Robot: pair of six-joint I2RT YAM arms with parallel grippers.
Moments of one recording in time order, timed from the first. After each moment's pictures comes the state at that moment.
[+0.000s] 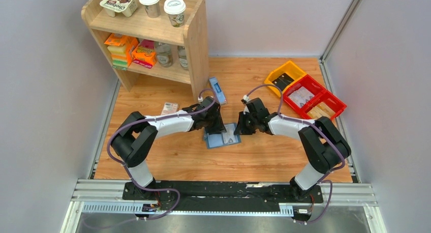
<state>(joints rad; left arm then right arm) -0.77 1.72 0.99 -0.22 0.07 -0.98 0.55 1.63 0.78 -0.08 -0.27 0.55</state>
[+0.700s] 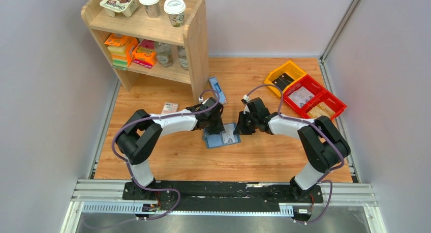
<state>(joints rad) -0.79 1.77 1.04 -0.27 -0.01 -0.98 0.55 1.64 0.78 -0.06 -0.30 0.56</state>
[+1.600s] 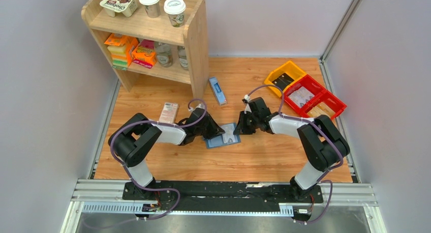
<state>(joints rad) -0.73 1.72 0.67 0.35 0.11 -1.21 0.52 1.65 0.78 -0.04 -0.35 0.57</state>
